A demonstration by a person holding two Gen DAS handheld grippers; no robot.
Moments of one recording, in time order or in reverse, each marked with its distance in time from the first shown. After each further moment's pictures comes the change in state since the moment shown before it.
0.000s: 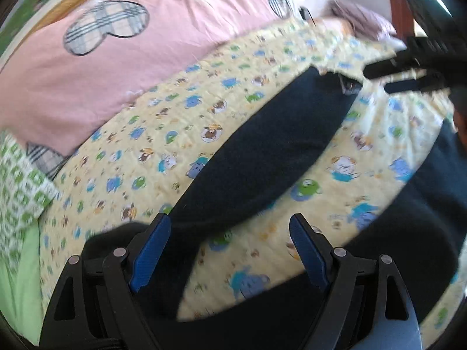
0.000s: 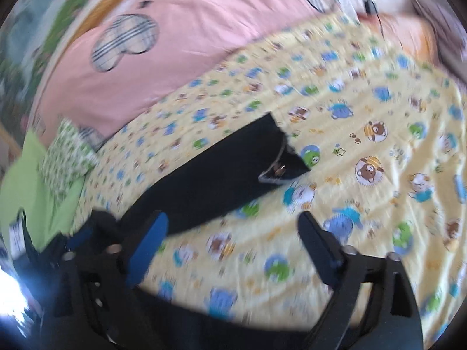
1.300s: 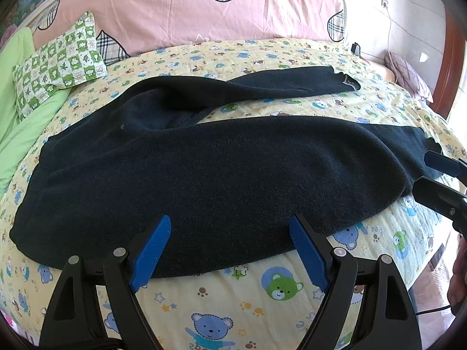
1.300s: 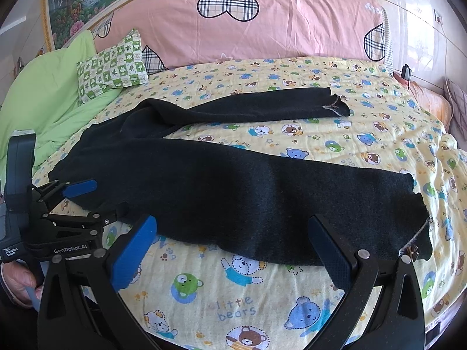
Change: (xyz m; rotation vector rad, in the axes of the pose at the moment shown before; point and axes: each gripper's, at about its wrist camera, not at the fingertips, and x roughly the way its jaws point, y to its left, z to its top) left arm -0.097 -0.042 -0.153 -0.467 -0.018 0.036; right arm -0.068 0.075 -0.190 -0.466 -0.138 -0.039
